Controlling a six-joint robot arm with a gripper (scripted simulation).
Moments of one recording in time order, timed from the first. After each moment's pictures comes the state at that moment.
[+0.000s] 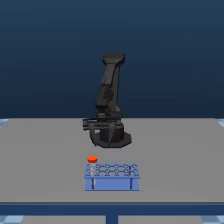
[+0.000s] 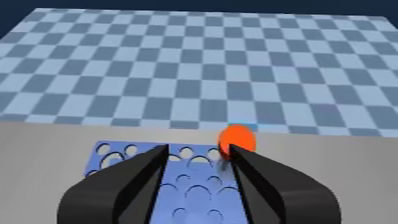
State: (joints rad) arm -0.23 -0.33 0.93 -1.18 -0.26 1.04
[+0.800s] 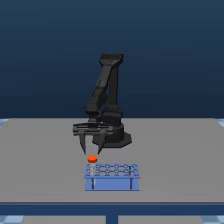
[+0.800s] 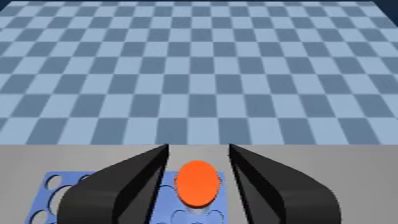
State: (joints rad) arm -0.29 -0.15 0.76 -1.33 -0.25 1.18
